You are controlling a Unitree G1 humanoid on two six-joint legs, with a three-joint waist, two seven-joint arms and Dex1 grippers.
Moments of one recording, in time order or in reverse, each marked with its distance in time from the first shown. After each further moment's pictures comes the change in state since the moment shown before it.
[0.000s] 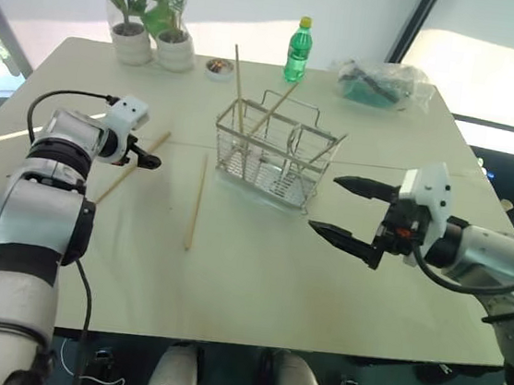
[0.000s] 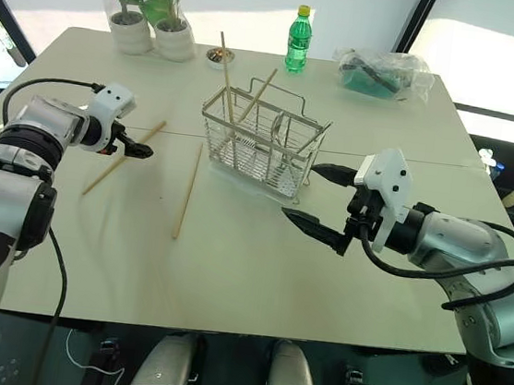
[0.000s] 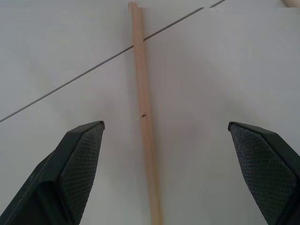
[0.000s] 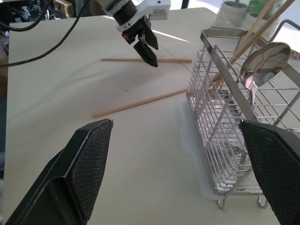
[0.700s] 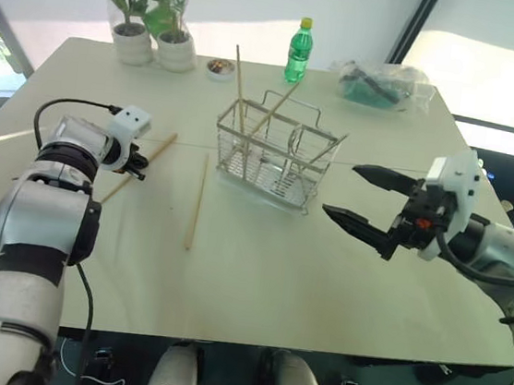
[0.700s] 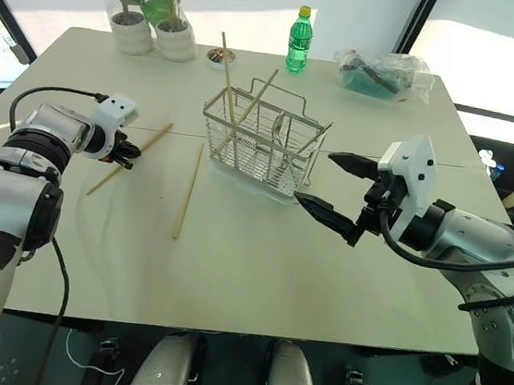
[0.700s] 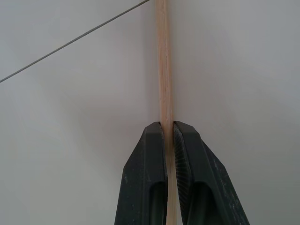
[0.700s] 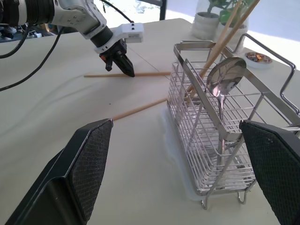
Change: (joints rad) left arm 0.002 -0.028 0.040 0.022 0.056 0.044 0.008; right arm -0.012 -0.003 -0.087 -0.001 0.086 0.065 -0.076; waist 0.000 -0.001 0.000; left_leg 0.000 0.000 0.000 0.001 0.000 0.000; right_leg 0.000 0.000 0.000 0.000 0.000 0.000
